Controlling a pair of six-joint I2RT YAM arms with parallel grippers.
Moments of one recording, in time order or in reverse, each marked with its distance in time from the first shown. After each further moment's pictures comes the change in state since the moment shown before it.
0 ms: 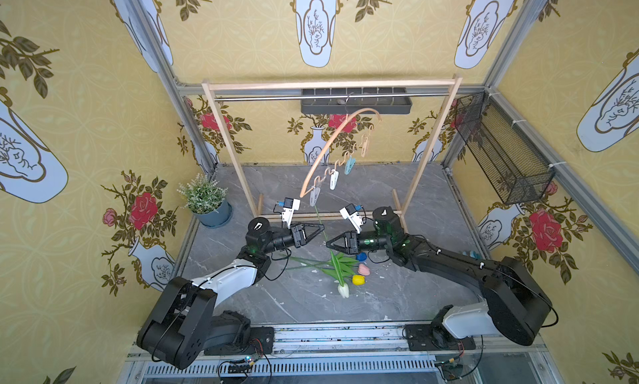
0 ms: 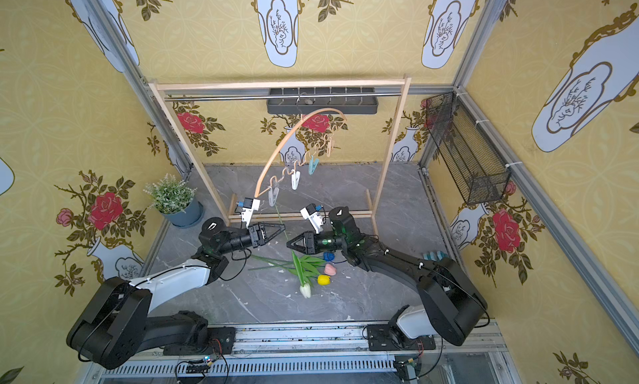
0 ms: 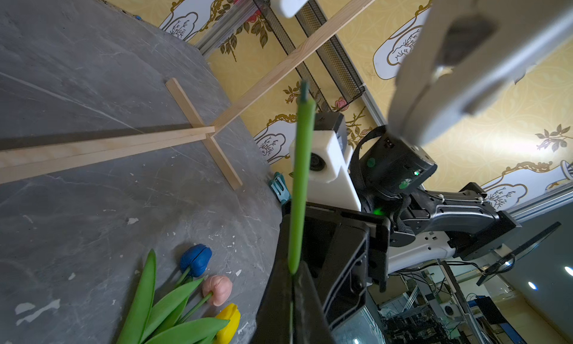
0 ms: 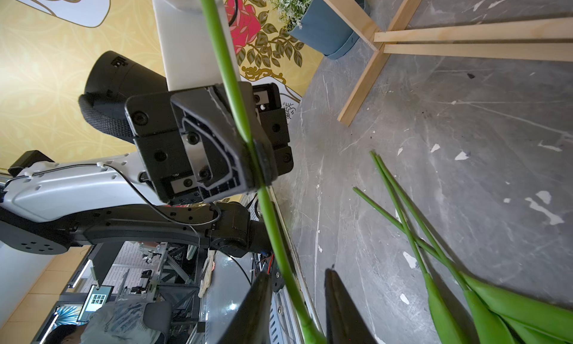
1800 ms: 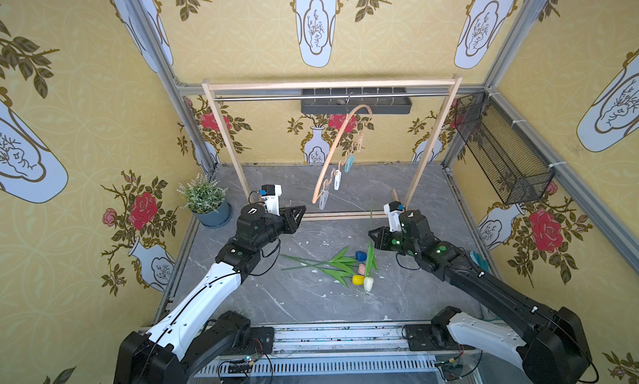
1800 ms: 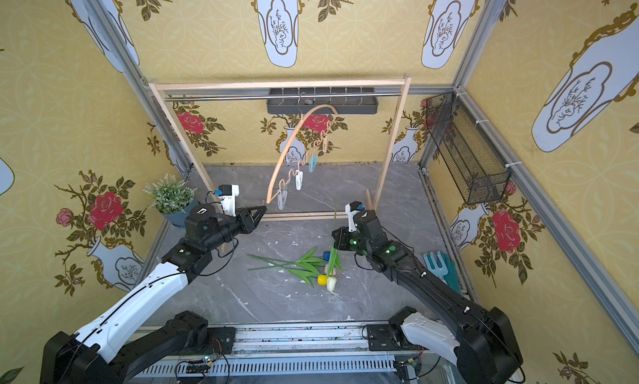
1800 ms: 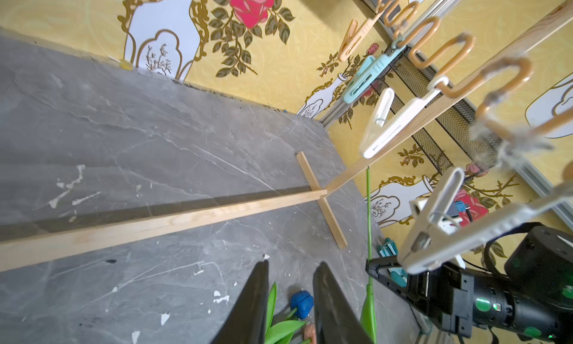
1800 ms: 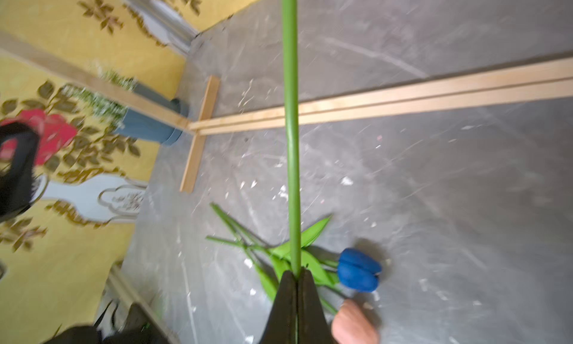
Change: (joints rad) left arm -0.008 -0.296 0.275 -0.813 -0.575 0.355; right arm -0.169 -0.341 -0.013 -0.554 0.623 -0.101
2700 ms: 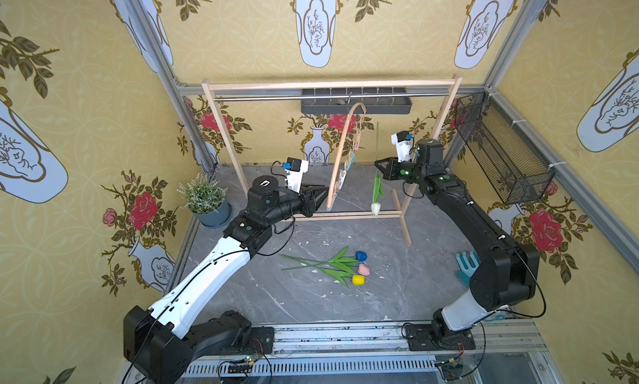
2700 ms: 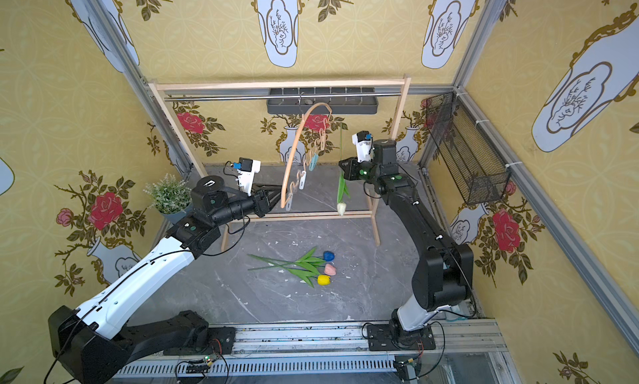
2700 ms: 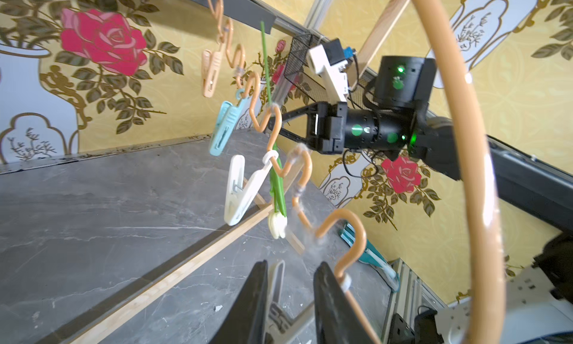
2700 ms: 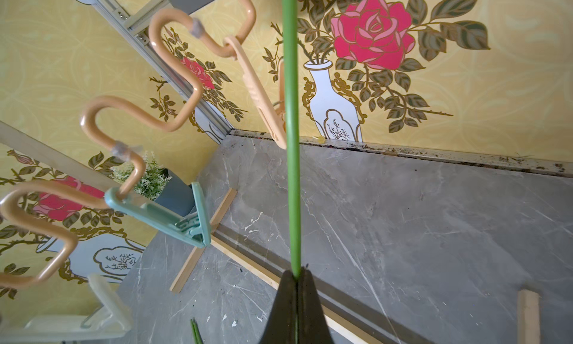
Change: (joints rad) left arm -0.118 0.196 0.353 -0.066 0.168 0.174; right arm -0.325 0.555 0.751 -0.011 -0.369 -0.371
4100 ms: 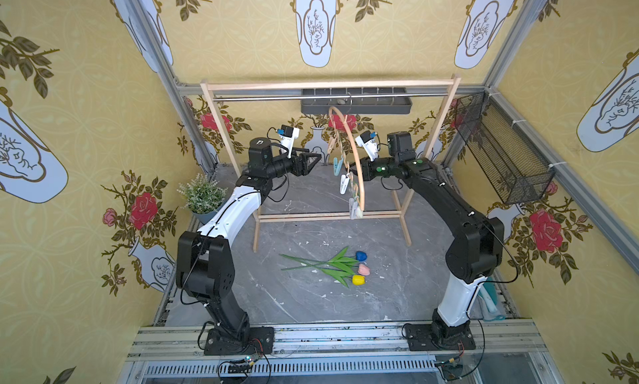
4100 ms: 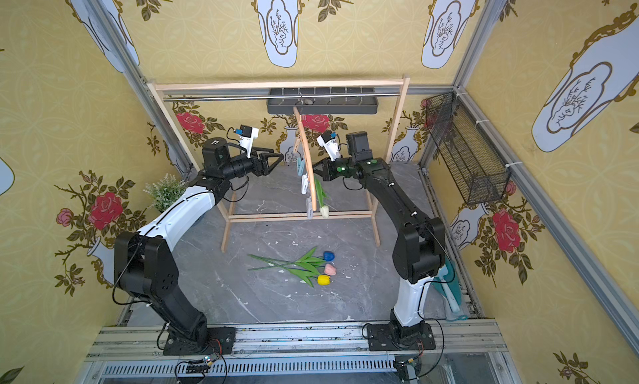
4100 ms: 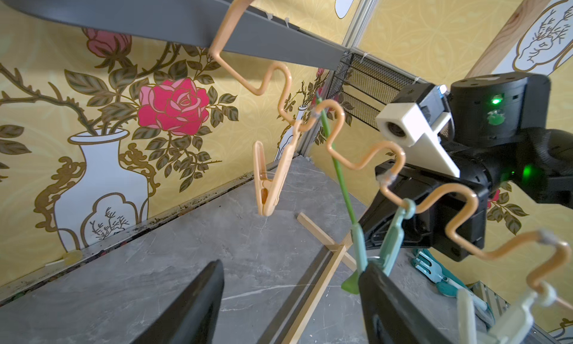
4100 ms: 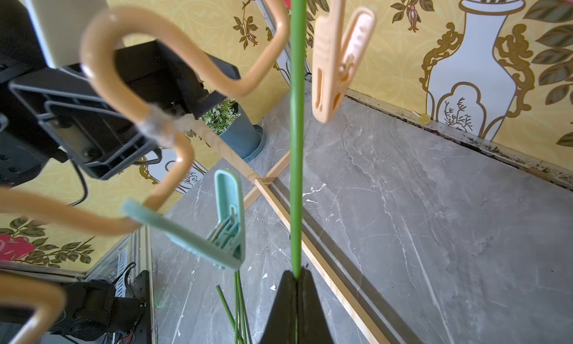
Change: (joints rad) left arm 0.302 0.541 0.379 0.166 0.279 0.162; right arm 0.123 0.245 0.296 -0.203 -0.253 -0.197
